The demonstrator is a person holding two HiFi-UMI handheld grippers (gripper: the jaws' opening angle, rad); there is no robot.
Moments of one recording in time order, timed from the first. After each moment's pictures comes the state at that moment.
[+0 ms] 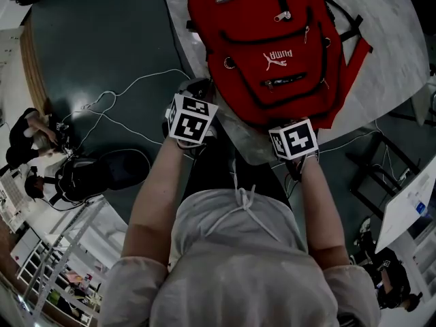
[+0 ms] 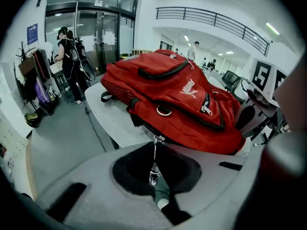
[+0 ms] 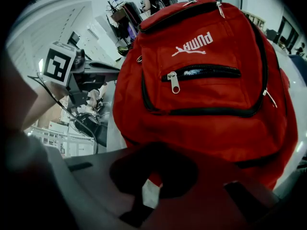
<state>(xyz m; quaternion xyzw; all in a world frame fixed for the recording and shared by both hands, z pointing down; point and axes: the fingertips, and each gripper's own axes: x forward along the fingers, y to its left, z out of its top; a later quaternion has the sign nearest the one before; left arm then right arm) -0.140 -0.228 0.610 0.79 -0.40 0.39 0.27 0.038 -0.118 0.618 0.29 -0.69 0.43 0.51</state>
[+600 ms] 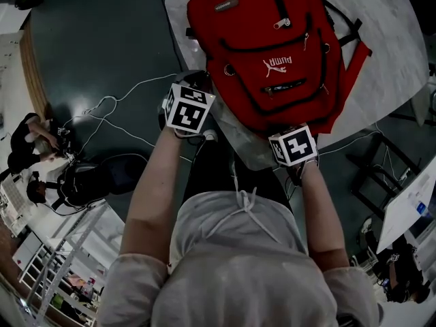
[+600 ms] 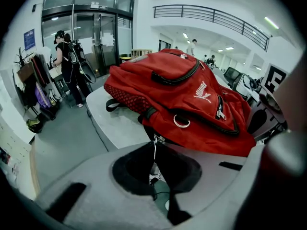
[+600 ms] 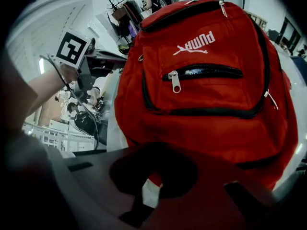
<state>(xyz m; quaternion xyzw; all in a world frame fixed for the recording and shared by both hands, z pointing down) -0.153 -0.272 0.611 0.78 -0.40 0.40 0.26 0.037 -0.118 0.618 0.28 -0.68 0.43 0.51</state>
